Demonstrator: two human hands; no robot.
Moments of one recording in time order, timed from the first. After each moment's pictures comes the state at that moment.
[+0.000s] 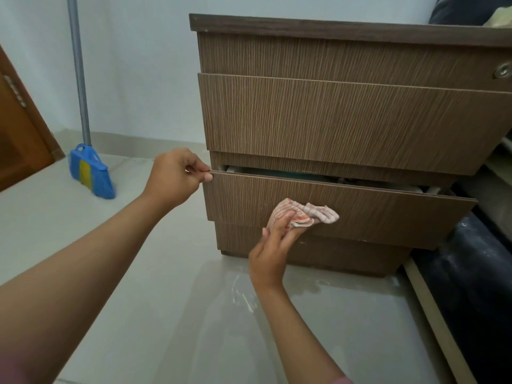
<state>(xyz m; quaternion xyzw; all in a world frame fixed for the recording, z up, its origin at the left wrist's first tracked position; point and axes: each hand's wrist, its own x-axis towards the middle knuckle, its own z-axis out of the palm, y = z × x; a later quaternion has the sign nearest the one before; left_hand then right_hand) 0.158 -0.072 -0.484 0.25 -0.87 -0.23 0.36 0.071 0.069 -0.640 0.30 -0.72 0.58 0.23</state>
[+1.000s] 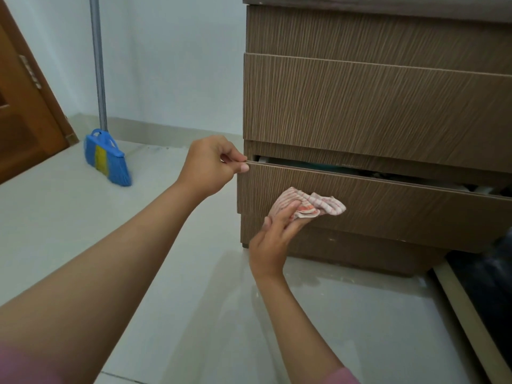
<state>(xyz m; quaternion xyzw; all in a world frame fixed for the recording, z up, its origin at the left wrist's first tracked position) 0.160 -0.082 -0.484 0.23 -0.85 -0.33 0.35 0.100 0.016 -0.640 0.30 -0.71 0.58 0.26</state>
